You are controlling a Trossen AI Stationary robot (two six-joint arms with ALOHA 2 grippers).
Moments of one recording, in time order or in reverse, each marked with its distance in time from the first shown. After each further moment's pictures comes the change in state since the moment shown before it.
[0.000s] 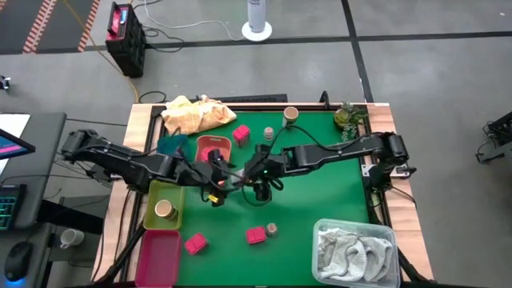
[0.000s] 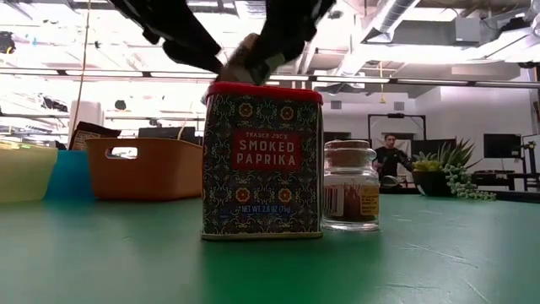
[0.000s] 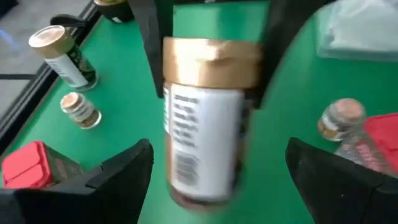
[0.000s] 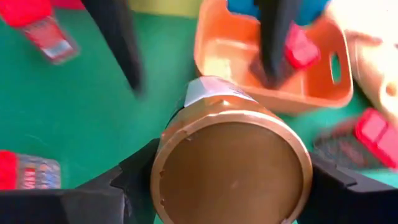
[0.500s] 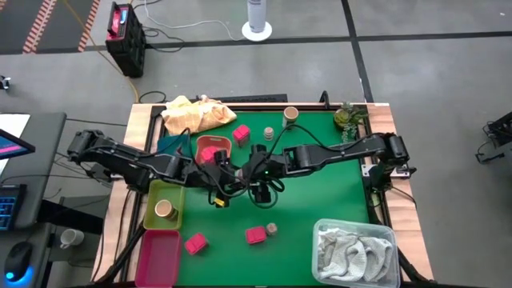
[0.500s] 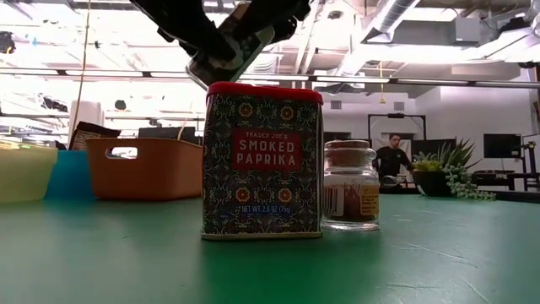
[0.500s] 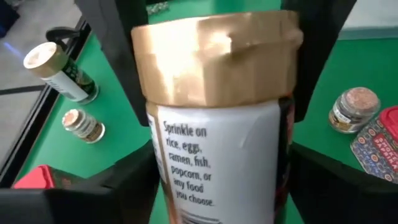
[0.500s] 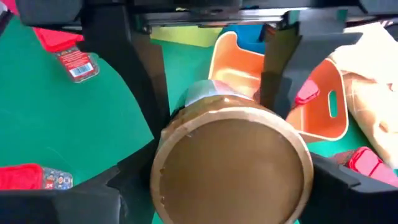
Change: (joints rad) left arm 0.002 0.096 0.102 -0.056 -0.011 0.096; right arm 0.029 0.000 0.062 0.011 -0.021 -0.051
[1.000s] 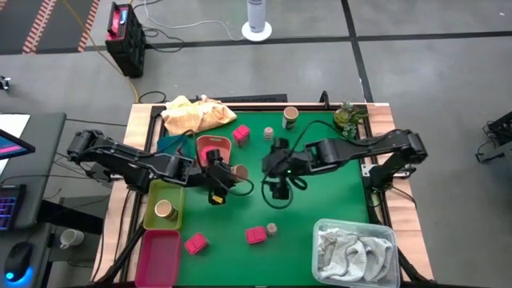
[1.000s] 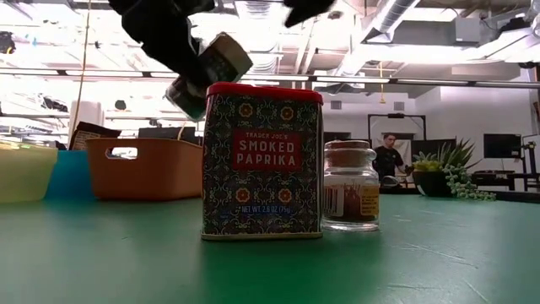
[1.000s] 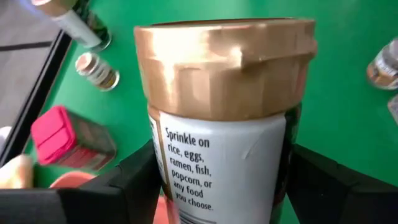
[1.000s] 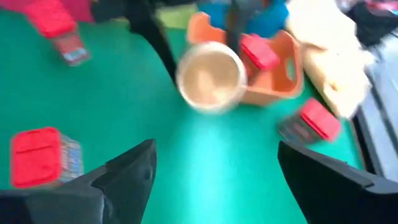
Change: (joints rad) left arm -0.005 -0.006 -0.006 -0.183 -0.058 -0.097; right arm 0.030 -0.156 -0.005 -0.237 0.143 0.095
